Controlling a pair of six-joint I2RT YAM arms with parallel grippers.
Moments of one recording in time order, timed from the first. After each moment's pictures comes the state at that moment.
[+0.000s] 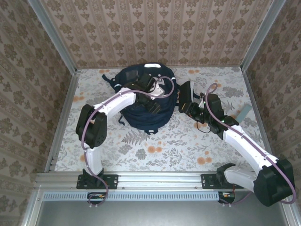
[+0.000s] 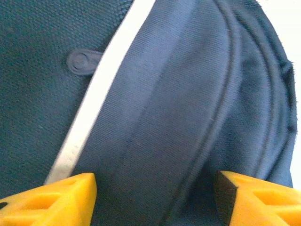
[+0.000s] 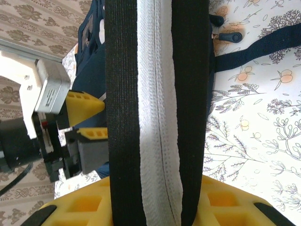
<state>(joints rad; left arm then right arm) -0.65 1.95 1.61 -0.76 0.09 0.28 0.32 1.10 0.76 -0.25 -0.22 0.84</state>
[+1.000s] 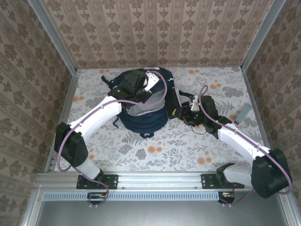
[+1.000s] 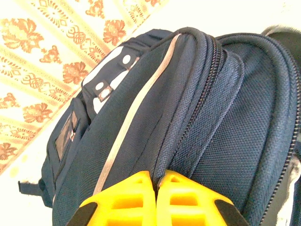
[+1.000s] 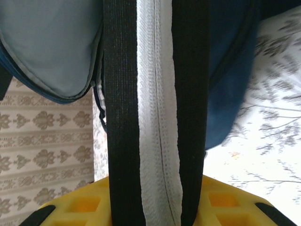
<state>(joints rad) -0.71 1.60 1.41 -0.46 -0.18 0.33 0.38 1.22 0.71 -0.09 -0.51 0.94</state>
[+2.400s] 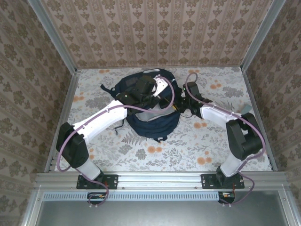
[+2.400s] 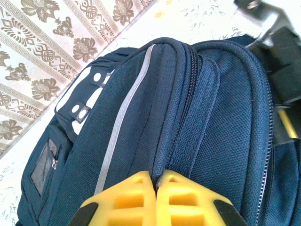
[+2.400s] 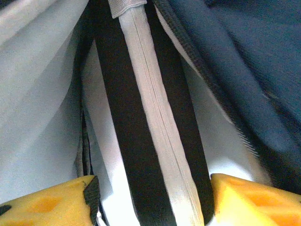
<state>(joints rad) -0.81 1.61 1.40 -0.43 -0.18 0.25 0.36 1.63 1.00 -0.03 -0.32 1.08</state>
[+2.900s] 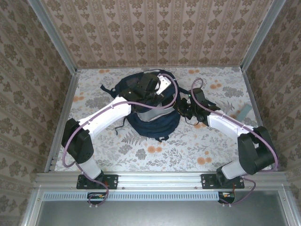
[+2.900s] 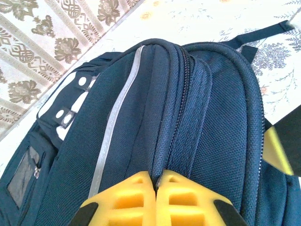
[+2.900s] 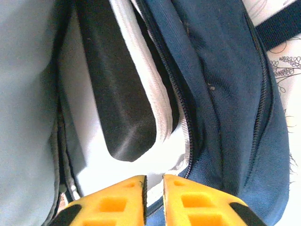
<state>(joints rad) -0.81 1.69 1.49 -0.46 -0.11 0.21 0.37 1.50 0.91 -0.15 -0.25 1.02</state>
